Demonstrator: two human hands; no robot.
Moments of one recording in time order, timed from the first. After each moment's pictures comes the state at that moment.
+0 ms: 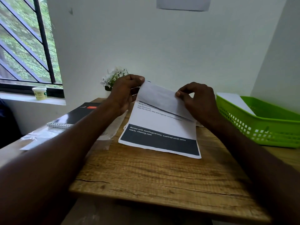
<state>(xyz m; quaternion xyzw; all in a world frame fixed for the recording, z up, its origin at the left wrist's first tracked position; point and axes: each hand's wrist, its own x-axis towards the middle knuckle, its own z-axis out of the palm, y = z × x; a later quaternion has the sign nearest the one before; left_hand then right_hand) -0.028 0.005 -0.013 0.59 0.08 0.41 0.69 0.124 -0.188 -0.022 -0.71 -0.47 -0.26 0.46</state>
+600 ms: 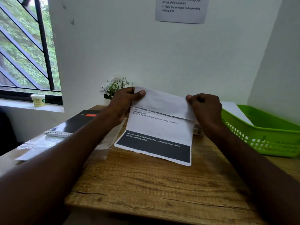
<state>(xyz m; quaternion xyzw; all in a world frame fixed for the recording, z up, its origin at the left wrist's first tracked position) -0.025 0.010 -0.022 0.63 0.11 0.38 0.67 0.137 -0.193 -0.021 -0.73 -0.30 -0.18 0.59</state>
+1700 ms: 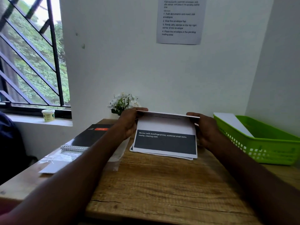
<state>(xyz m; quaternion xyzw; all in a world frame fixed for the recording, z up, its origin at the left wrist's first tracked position) -0.021 0.017 -0.023 0.54 0.17 0.34 0.75 0.136 -0.190 -0.025 -0.55 -0.18 0.18 0.80</state>
